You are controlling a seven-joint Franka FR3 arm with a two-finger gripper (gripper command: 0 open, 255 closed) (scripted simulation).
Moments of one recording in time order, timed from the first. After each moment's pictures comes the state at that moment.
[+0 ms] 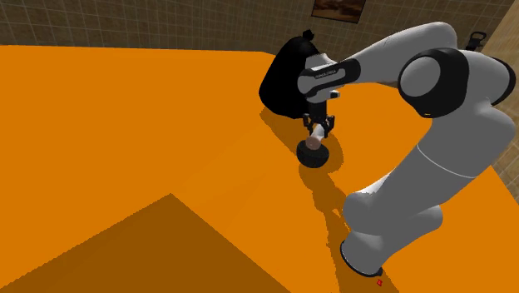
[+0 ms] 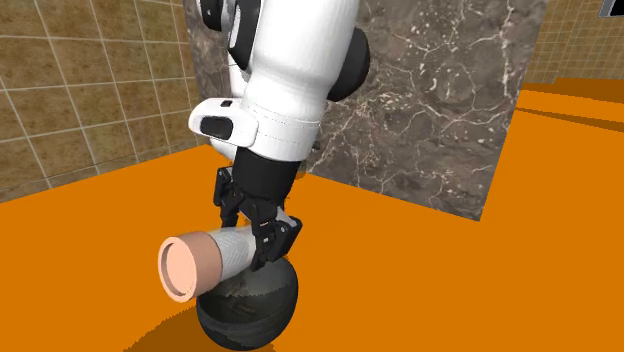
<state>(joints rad) -0.70 -0.13 0.14 -2.14 -0.30 1.84 1.08</state>
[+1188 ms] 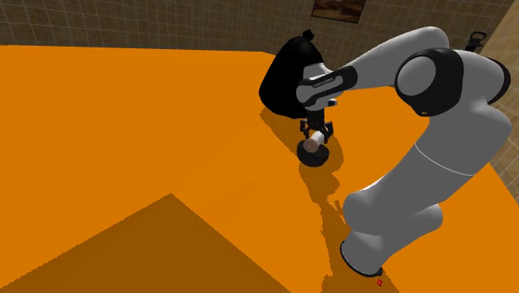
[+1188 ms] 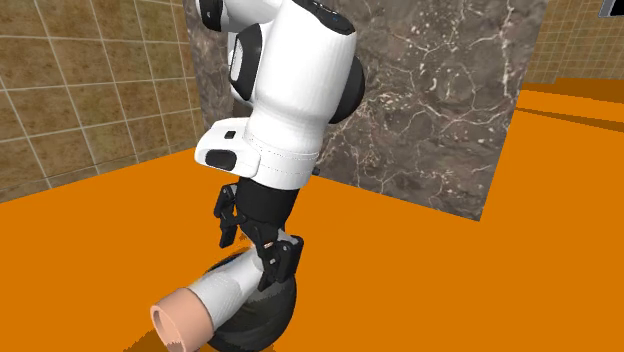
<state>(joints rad) -0.70 -0.10 0.14 -2.20 -0.31 1.93 1.11</state>
